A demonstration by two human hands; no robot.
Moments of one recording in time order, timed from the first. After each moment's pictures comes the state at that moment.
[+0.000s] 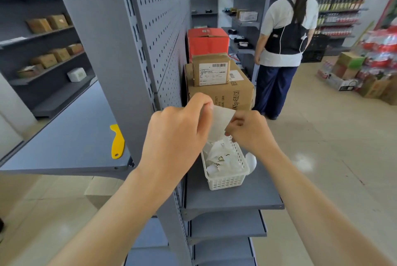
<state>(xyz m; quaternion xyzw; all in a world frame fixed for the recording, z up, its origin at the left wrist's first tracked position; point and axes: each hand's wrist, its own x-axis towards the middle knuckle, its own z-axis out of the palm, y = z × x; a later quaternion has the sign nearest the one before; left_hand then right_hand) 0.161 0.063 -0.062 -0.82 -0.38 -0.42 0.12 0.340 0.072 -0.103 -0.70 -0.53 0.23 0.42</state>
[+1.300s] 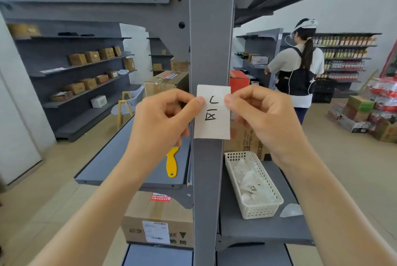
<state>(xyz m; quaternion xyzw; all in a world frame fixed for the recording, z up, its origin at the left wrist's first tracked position) 0.027 0.055 0.014 -0.71 -0.37 -0.55 -0.25 0.220 0.025 0.017 -0.43 -0.63 0.20 0.62</state>
